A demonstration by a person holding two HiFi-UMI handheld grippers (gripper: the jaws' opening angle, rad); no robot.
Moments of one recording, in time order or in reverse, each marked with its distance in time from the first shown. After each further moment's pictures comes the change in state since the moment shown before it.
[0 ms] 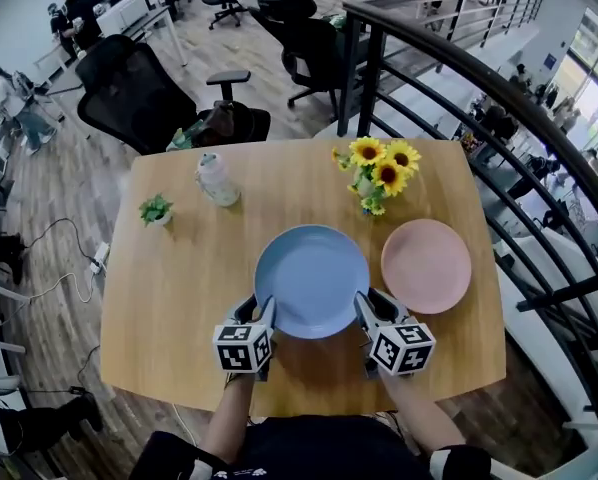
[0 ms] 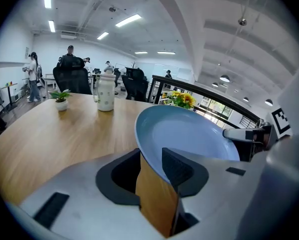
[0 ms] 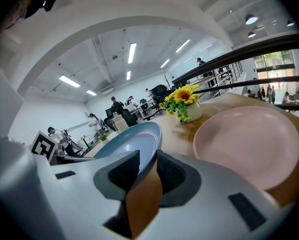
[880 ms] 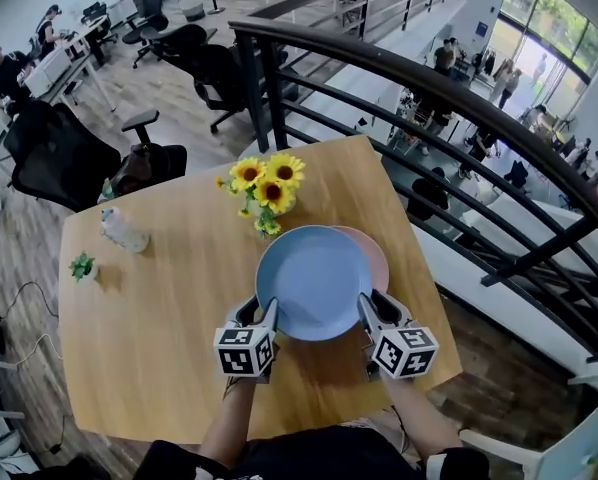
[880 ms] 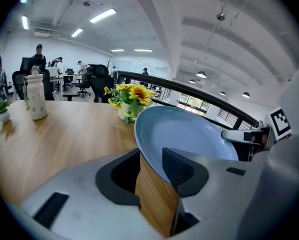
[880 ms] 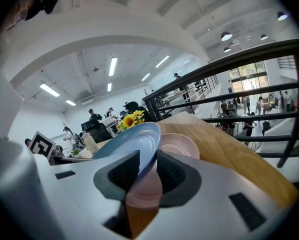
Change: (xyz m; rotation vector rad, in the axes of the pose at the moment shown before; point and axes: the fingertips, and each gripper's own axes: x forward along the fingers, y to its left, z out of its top) left arm 0.100 -0.211 0.028 0.140 0.016 -0.215; right arm -0.124 -0.183 0.045 0.082 -0.143 -0.222
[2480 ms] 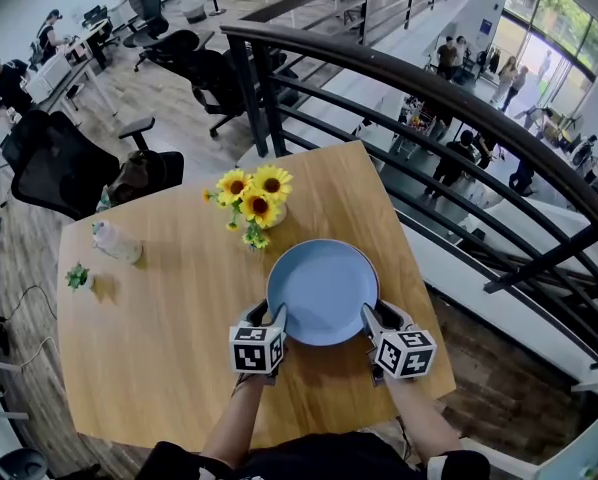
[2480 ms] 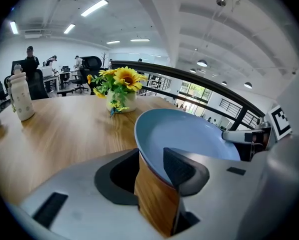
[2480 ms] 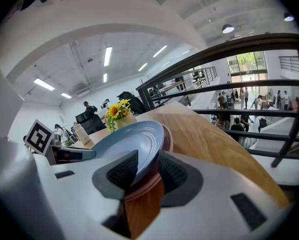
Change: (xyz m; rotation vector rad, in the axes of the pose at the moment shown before) left arm 0.062 -0.026 -0.014 0.045 0.109 0.021; right arm 0.020 -0.069 -0.024 0.001 0.118 -0.031
